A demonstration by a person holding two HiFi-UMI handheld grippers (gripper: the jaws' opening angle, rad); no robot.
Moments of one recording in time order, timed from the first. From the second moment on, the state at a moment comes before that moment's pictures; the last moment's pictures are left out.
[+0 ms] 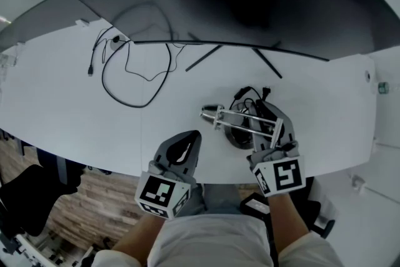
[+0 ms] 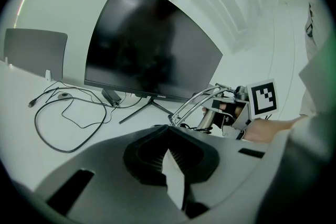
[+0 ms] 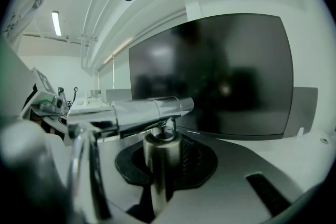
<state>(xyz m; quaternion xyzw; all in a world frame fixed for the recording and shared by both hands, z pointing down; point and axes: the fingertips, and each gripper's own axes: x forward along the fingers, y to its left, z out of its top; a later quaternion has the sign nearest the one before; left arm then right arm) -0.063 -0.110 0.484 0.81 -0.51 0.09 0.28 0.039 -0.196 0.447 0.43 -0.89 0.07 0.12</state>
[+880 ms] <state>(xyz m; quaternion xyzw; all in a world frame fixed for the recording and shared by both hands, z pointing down) -0.064 -0.098 0.490 0.81 -0.51 0.10 0.28 0.042 -0.185 0.447 0.44 -0.89 0.04 0.10</state>
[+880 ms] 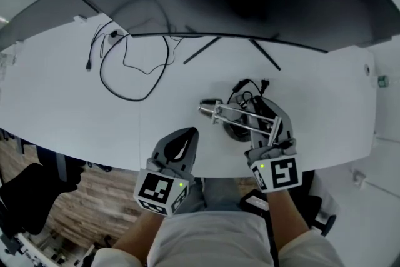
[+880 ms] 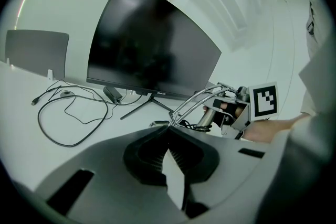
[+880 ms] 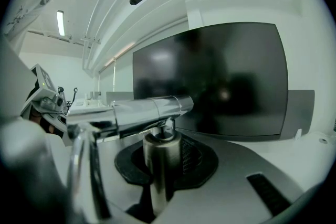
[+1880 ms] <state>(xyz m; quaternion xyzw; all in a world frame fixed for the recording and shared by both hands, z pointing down) -0.058 -0.079 0.492 0.81 -0.51 0.10 0.29 0.042 -0.175 0.449 0.43 -0.90 0.03 0.08</state>
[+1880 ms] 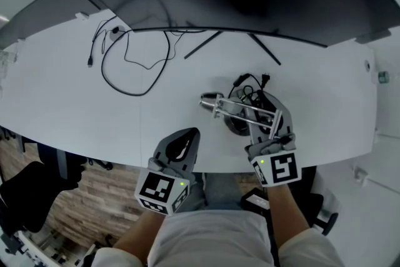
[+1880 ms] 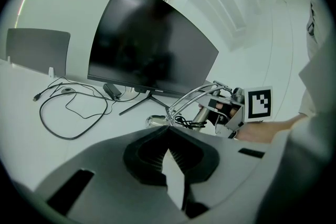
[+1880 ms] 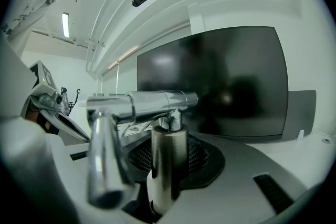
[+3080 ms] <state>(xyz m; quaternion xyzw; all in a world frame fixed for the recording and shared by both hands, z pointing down) -0.041 -0.055 0.471 0.83 -0.49 0.10 0.26 0.074 -0.137 0.452 0.44 -0.89 0.04 0.11</state>
